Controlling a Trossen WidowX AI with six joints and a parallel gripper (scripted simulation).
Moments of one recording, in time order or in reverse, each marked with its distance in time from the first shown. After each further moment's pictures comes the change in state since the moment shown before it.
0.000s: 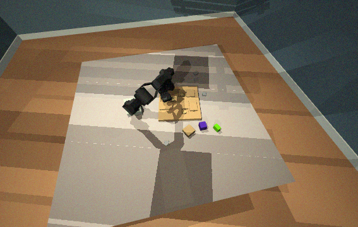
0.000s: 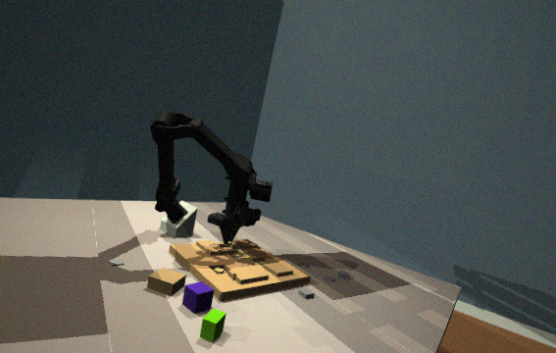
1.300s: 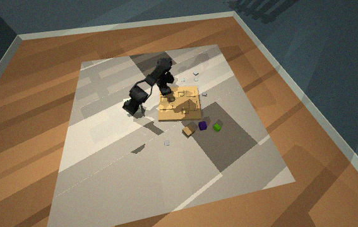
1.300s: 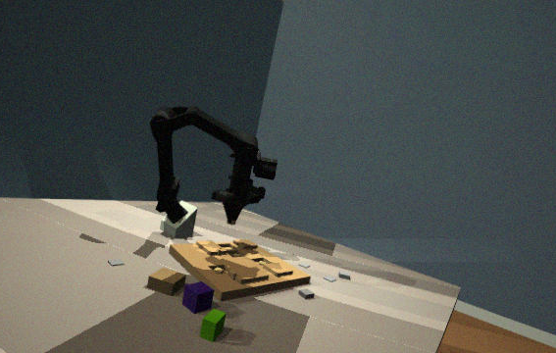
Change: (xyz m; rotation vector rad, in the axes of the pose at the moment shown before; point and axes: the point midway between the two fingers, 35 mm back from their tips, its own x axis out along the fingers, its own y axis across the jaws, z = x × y) arm -0.070 0.000 -0.001 -0.003 -0.001 -0.001
